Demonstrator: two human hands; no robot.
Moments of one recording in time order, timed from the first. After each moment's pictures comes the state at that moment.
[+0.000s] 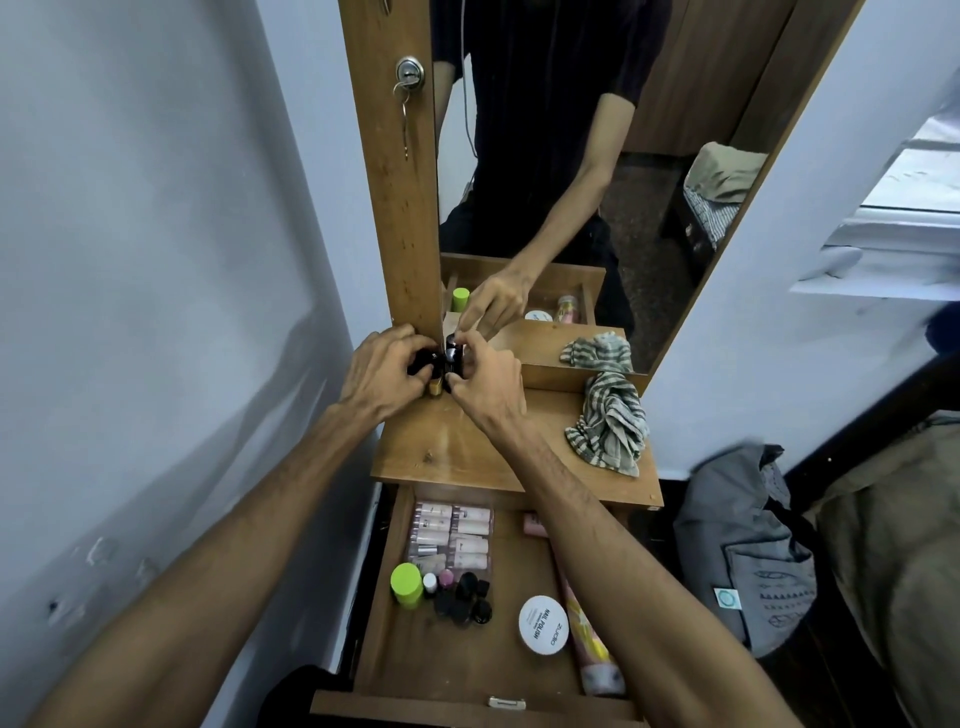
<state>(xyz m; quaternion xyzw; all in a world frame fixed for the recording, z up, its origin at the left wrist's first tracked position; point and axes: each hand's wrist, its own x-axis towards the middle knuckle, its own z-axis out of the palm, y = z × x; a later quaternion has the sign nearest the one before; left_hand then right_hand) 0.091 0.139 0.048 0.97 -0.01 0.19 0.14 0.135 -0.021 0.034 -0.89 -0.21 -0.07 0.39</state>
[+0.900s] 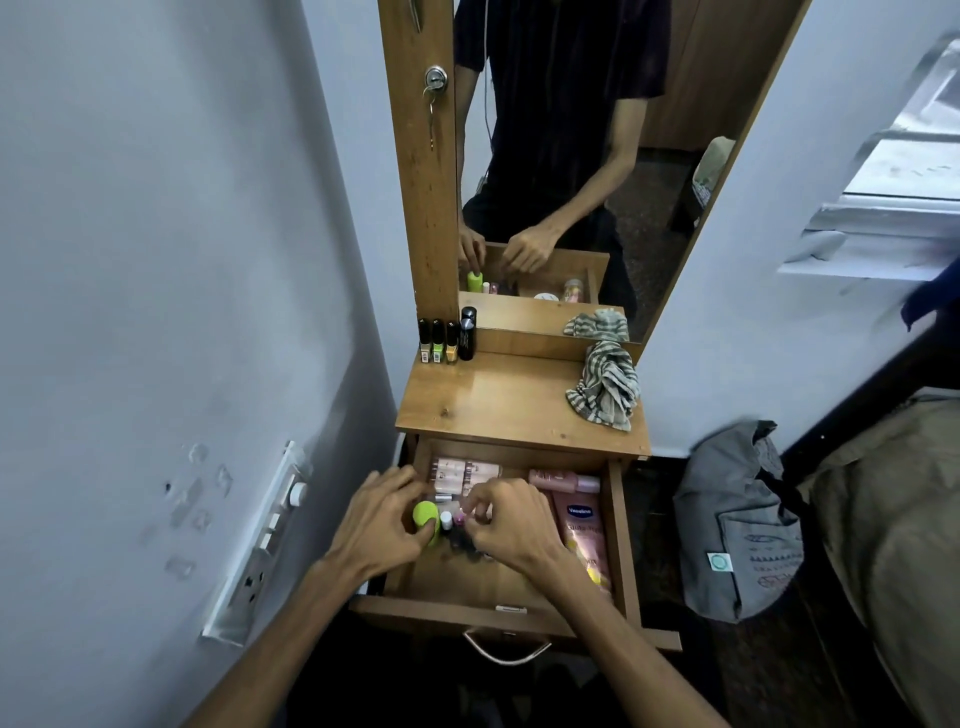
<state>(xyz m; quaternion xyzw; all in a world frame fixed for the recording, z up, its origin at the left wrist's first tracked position) -0.119 0.094 -0.049 0.98 -0.02 0.10 0.17 -0.048 -0.111 -0.026 -0.93 -0.28 0.07 0.25</state>
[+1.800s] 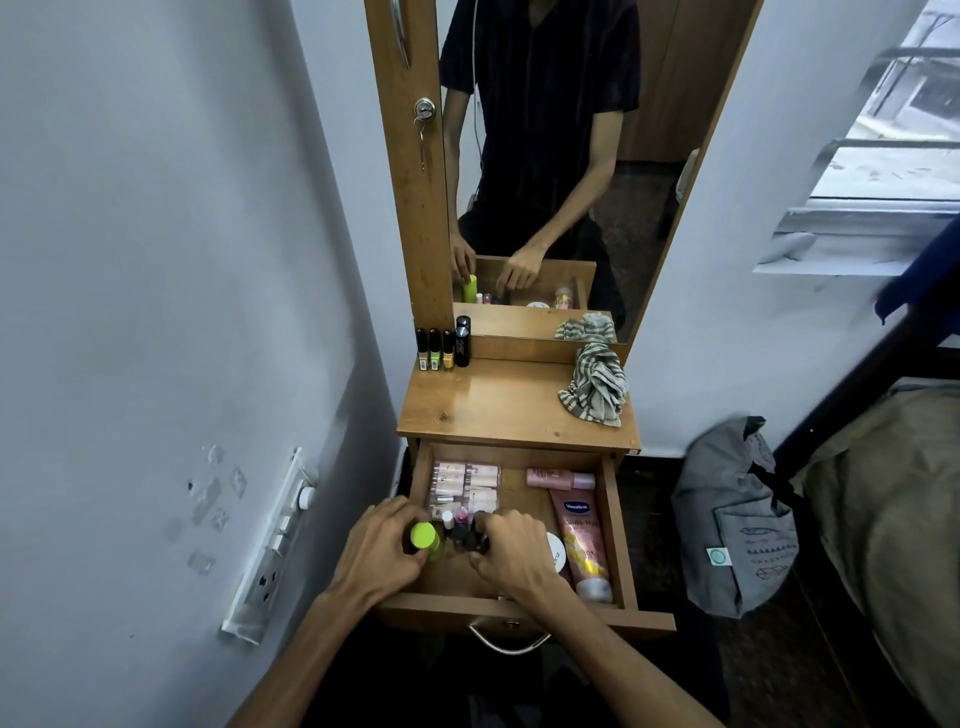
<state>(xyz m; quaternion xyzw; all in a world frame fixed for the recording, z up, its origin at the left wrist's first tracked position) -0.154 0.084 -0.052 0.97 0.03 0.05 0.22 -0.087 -0.116 -0.040 -0.95 -0.27 0.10 0.11</state>
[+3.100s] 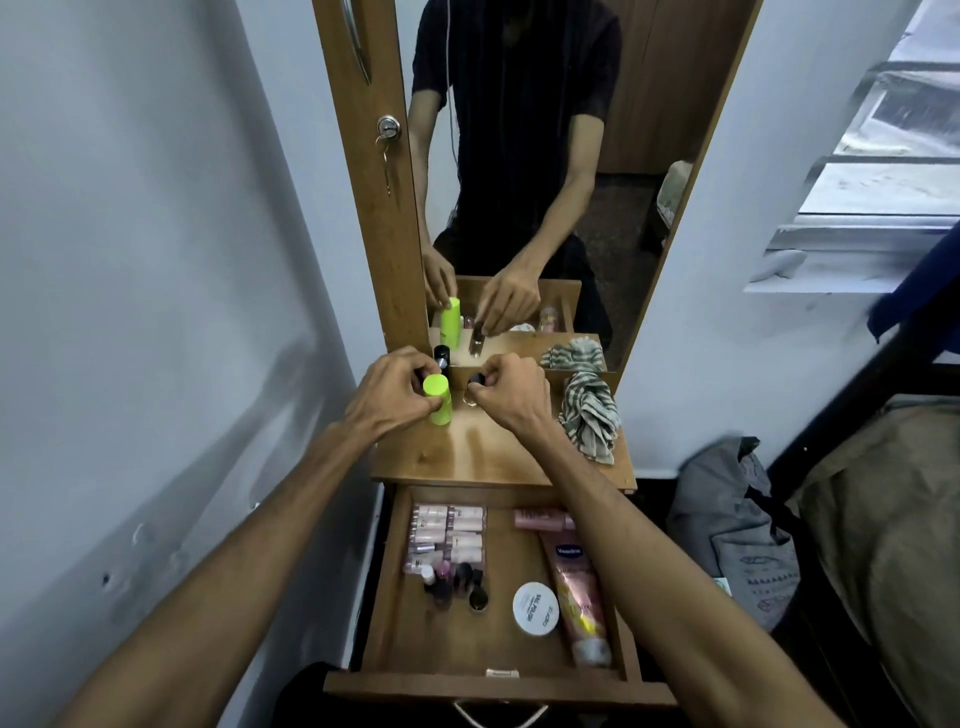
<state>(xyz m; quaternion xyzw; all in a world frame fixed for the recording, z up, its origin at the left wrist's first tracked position) 0.054 0.108 0.072 0.95 -0.03 0.14 0.29 0.110 -0.073 0.065 -0.94 -0.12 -0.04 0.32</state>
